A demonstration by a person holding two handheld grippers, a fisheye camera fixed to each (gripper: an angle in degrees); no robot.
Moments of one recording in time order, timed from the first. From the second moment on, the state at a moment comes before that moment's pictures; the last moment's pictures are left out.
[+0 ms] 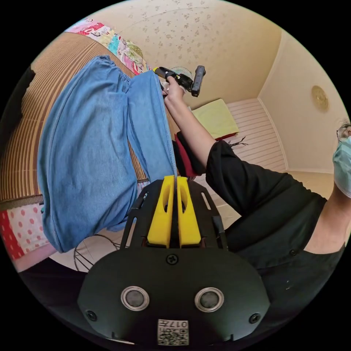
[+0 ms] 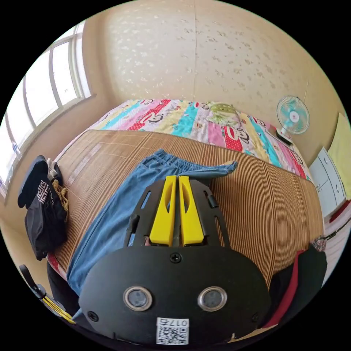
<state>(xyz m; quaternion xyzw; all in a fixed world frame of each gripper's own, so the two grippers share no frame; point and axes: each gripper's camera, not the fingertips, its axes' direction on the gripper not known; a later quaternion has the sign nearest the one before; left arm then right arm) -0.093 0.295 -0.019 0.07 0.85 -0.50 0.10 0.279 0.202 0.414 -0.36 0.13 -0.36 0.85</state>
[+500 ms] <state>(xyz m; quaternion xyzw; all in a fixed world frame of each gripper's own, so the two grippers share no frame) -0.031 0.403 0.015 -0.11 0.81 -0.54 0.21 0.241 0.360 0.435 -0.54 -0.05 -0.27 0.80</state>
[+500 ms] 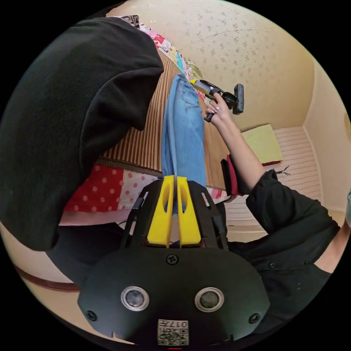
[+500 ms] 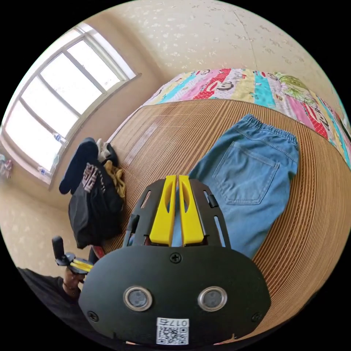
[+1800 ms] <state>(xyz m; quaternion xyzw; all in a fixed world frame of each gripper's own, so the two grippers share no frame) -0.070 0.361 -0.072 -0.05 0.83 -0.30 0.46 0.353 0.304 0.044 -0.59 0.00 -0.08 0.81</state>
